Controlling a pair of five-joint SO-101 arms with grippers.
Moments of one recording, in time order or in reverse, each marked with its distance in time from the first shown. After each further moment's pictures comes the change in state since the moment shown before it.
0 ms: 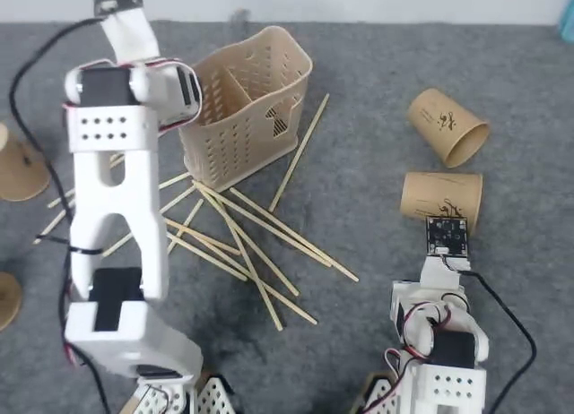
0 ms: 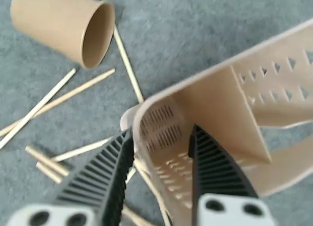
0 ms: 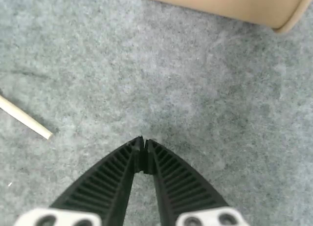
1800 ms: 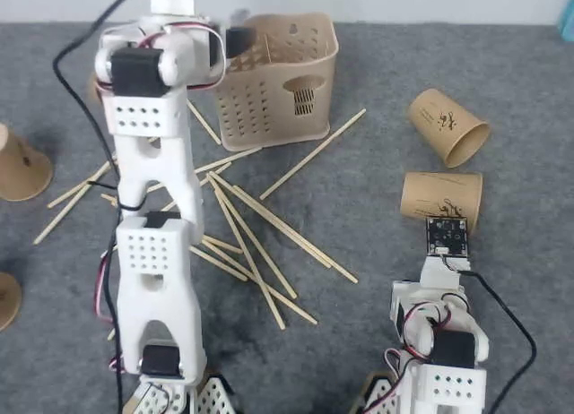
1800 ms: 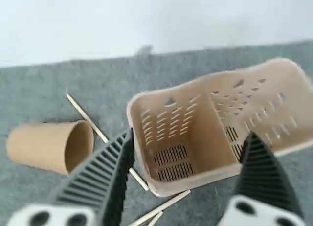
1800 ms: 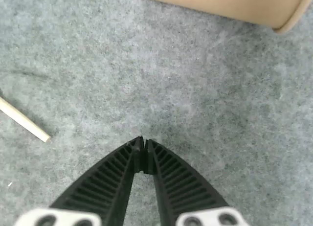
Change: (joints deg) left arm 5.0 36.0 -69.3 13.5 -11.2; right arm 0.0 0.0 0.0 0.0 0.0
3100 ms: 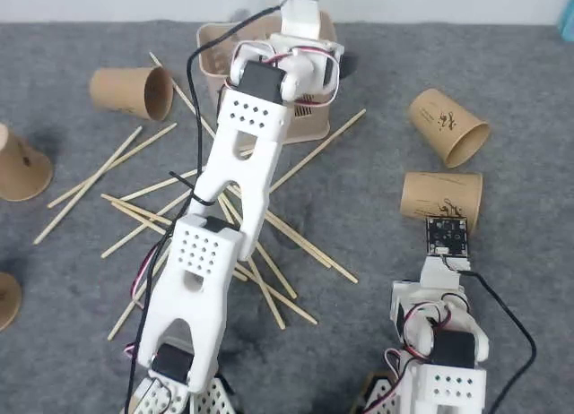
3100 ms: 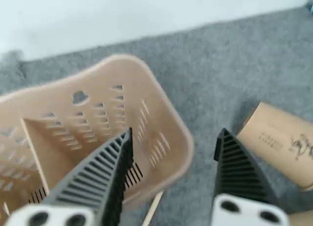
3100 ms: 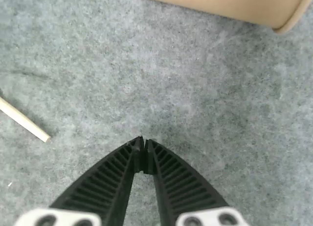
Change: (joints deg) left arm 18.3 8.8 17.0 -23.3 6.8; right arm 0.0 0.0 0.0 0.0 0.0
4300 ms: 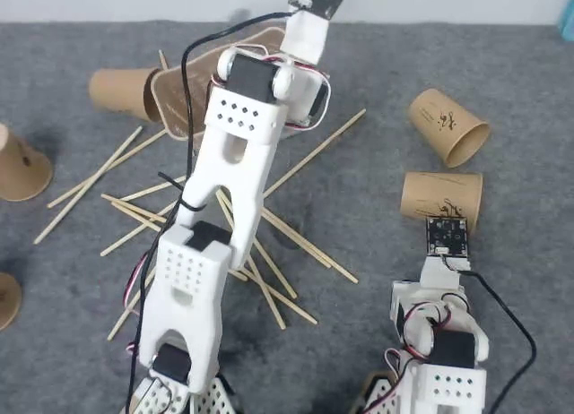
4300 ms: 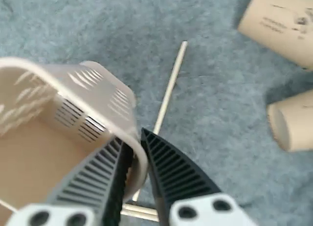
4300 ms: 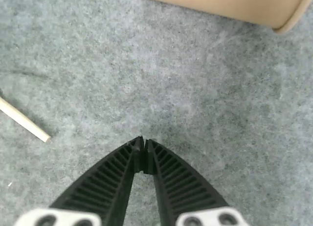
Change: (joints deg) left arm 2.3 -14.9 8.2 23.3 -10.6; right arm 0.0 0.0 0.0 0.0 0.0
